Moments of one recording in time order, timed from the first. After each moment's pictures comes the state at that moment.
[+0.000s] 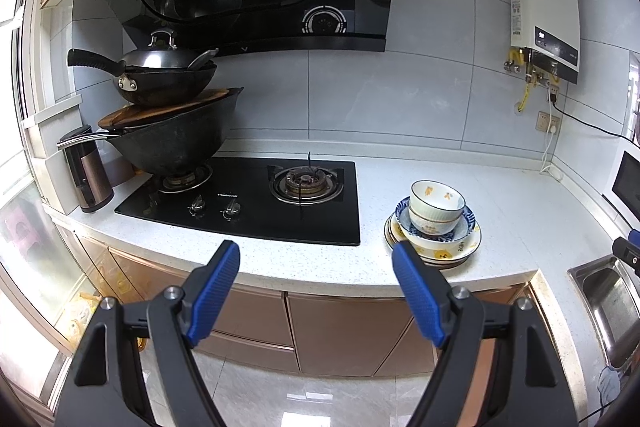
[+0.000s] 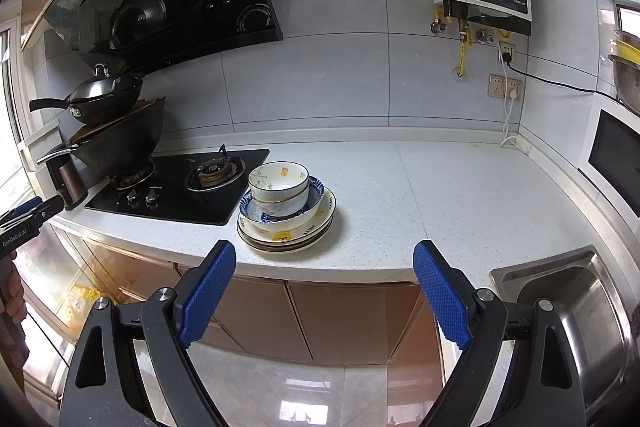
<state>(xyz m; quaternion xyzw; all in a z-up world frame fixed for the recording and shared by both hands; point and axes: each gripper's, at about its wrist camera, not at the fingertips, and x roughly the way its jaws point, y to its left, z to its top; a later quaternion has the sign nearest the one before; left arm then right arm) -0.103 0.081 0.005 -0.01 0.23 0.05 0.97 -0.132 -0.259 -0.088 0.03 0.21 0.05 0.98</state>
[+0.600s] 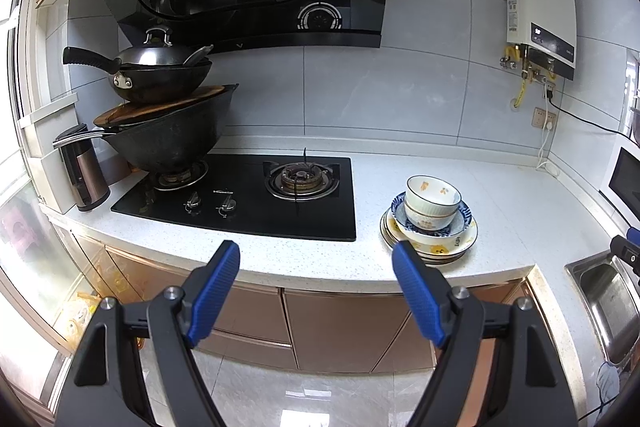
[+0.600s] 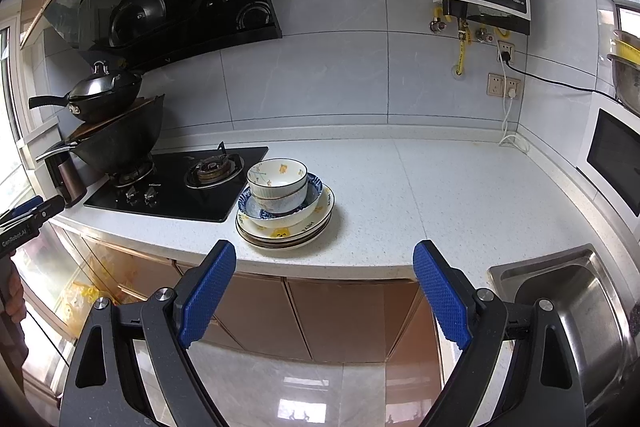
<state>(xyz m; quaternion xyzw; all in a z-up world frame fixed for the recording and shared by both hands) -0.106 0.077 0.000 -0.01 0.23 0.04 0.97 -0.134 -0.259 -0.091 0.03 0.21 0.05 0.98</state>
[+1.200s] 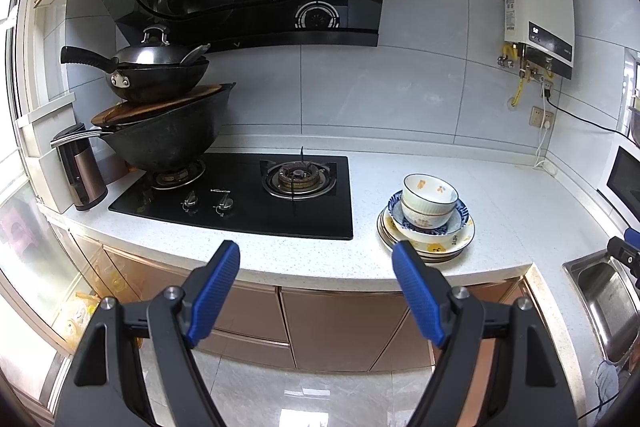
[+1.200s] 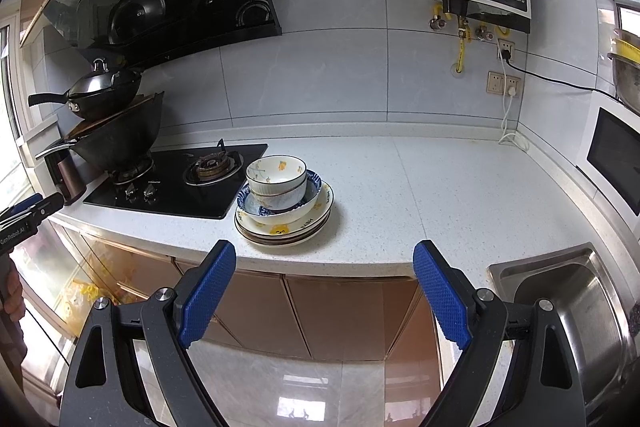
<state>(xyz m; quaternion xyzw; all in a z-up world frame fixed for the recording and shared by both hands) -0.105 0.076 -0.002 -0.01 0.23 0.03 0.97 -0.135 -0.259 -0.092 0.03 0.21 0.05 0.98</state>
